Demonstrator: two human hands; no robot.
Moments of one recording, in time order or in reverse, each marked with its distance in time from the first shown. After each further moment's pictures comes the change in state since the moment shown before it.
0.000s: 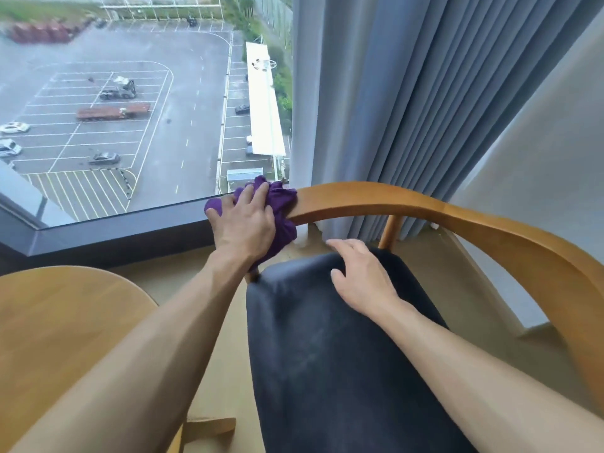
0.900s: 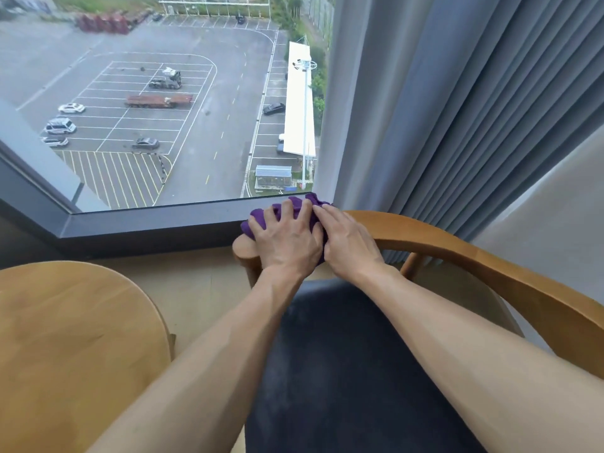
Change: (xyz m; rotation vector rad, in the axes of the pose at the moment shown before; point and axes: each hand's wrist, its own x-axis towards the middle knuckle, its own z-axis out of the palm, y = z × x) left_hand 0.025 0.054 0.028 0.131 0.109 -0.088; right_hand 0.115 -0.037 -0.019 -0.166 0.023 -0.362
